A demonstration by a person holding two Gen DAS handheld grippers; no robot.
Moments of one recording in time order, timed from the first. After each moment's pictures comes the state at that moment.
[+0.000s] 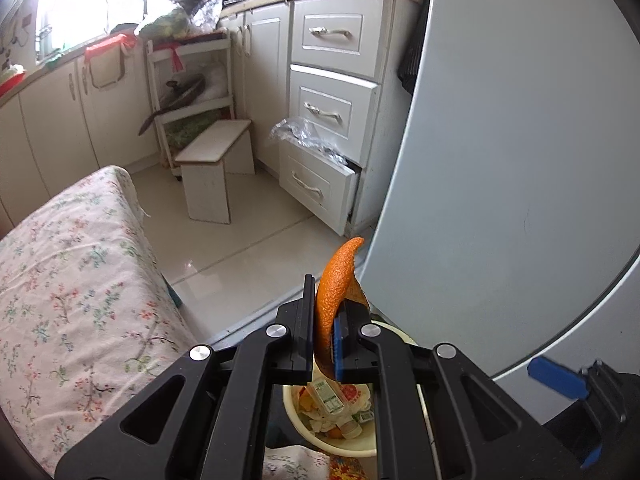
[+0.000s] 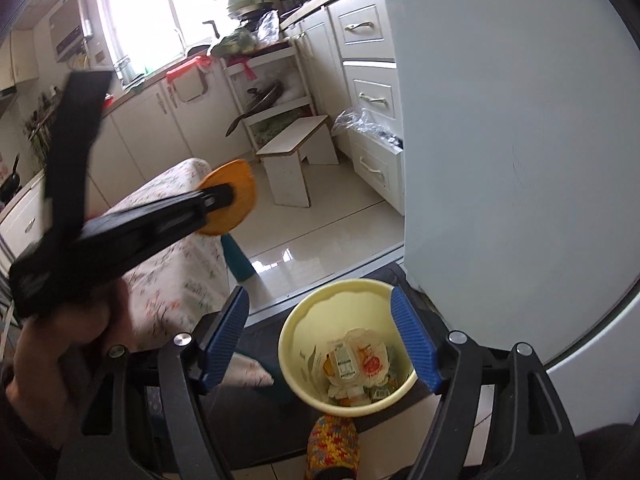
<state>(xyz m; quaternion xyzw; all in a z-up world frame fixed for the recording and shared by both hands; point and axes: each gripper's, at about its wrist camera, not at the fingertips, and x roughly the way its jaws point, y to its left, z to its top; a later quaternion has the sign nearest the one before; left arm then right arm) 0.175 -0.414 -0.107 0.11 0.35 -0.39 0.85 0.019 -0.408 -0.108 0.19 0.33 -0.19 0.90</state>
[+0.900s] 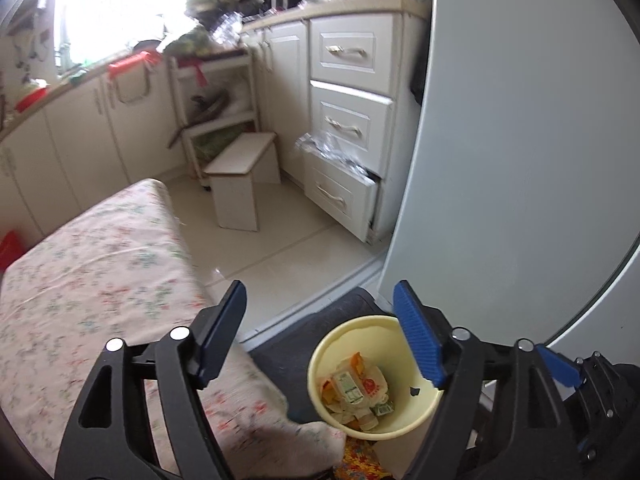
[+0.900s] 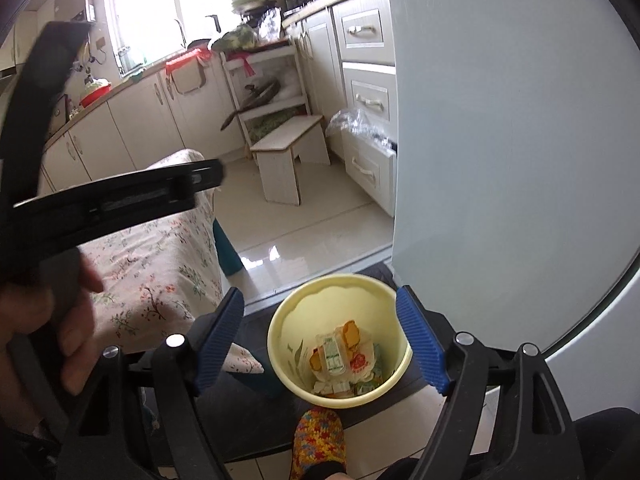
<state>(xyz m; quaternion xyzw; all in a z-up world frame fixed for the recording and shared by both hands) 0.144 -0.376 -0.063 0.12 0.32 -0.34 0.88 0.007 -0.388 -0.098 0.16 0.32 -0.22 0.91</state>
